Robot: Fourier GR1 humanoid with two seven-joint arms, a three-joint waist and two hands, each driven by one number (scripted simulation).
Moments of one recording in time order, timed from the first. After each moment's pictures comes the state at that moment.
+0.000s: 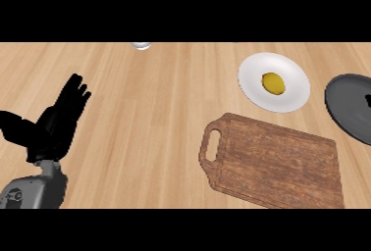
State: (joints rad) left arm -0.18 0.16 0.09 -1.62 0.10 0.03 0.26; right arm -0.65 -0.65 -0.56 -0.60 0.94 -0.17 -0.51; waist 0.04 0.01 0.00
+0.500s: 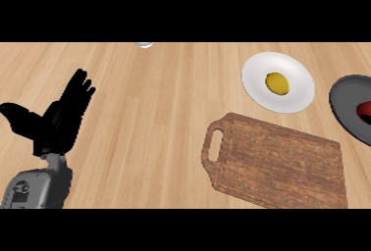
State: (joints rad) left arm -0.22 0.15 0.08 -1.59 0.09 0.05 0.26; right arm -0.72 -0.70 -0.59 -0.28 0.97 -0.20 -0.45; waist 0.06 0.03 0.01
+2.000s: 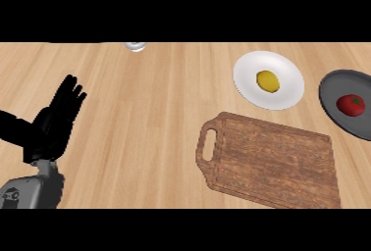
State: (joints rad) left arm -0.18 0.16 0.12 -1.60 0.11 0.04 0.25; right arm -0.46 -1.01 -0.98 -0.13 0.51 0.47 -0.76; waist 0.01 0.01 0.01
